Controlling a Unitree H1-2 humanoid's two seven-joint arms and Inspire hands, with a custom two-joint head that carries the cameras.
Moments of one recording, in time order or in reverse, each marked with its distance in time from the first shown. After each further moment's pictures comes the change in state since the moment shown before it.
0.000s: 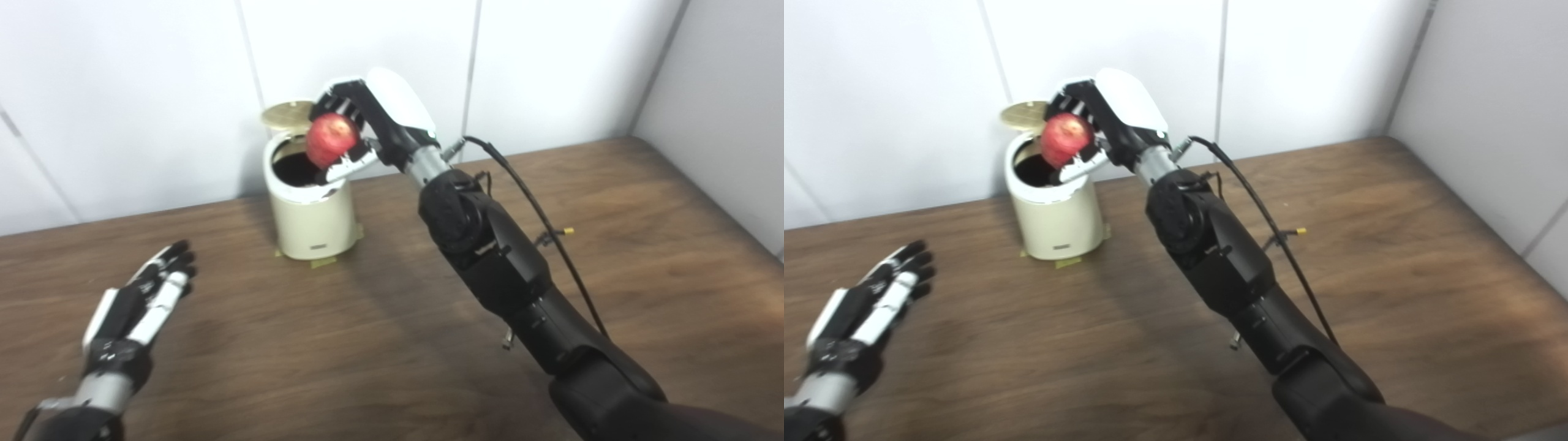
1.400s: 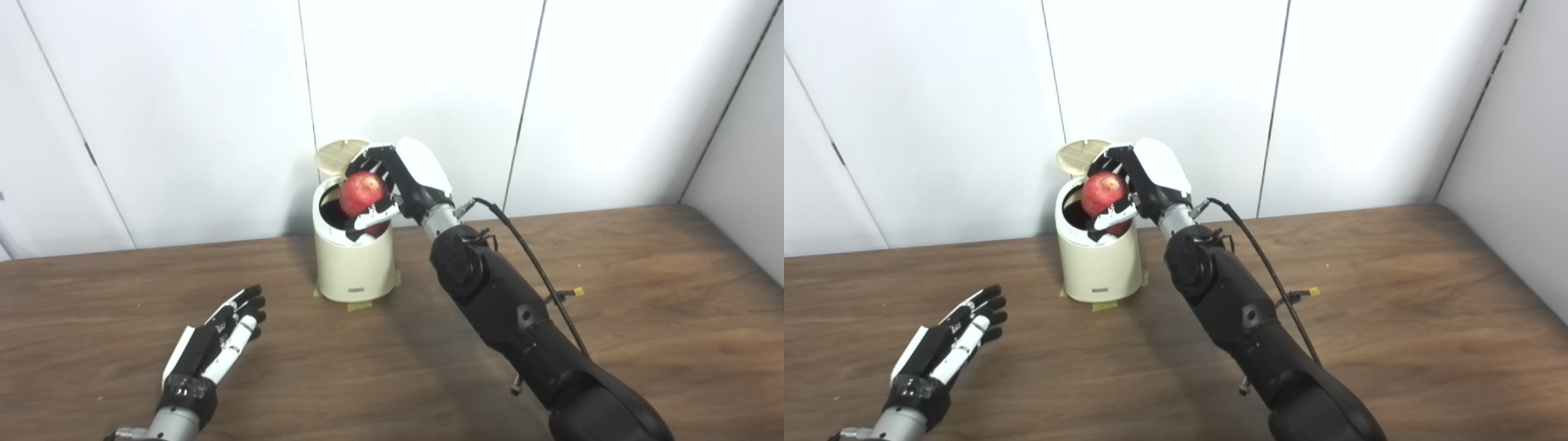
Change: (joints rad) left arm 0.031 -0.063 -0.026 0.054 0.068 -0.081 0.002; right arm -0.149 0.051 -0.001 0.464 0.033 -0.221 -0.182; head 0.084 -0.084
